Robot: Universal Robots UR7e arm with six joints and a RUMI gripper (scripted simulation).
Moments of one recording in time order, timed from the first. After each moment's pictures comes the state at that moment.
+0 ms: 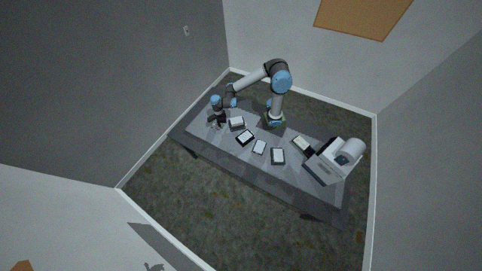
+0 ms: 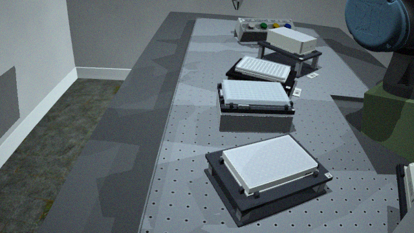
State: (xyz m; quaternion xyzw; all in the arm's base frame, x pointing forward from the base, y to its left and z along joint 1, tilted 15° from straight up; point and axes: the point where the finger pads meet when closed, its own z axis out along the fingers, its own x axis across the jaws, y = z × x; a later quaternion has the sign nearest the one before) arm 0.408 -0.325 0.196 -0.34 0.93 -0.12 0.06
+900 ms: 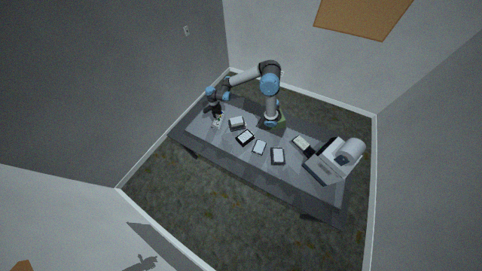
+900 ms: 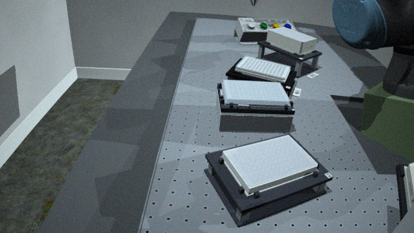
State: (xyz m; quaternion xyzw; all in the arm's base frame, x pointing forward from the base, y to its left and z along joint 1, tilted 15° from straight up) arm 0.355 -0.425 0.204 -0.34 0.93 -0.12 0.06
